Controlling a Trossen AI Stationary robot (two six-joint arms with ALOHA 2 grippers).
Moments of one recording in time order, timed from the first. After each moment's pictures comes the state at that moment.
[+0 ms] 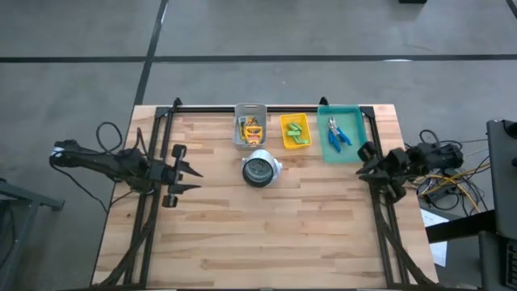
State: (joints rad) left arm -0.24 0.43 0.33 0.32 0.00 0.28; right arm 0.34 0.05 0.29 0.09 0.04 0.17
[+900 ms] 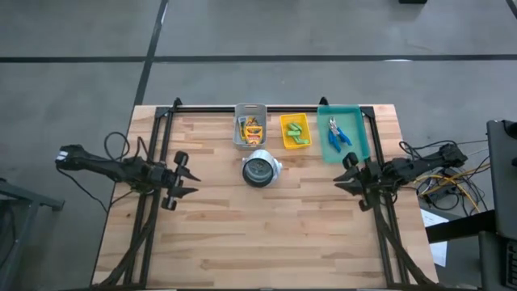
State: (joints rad) left arm -0.24 0.32 0.01 0.56 -0.01 0.10; right arm 0.34 0.10 0.01 0.31 0.18 0.15
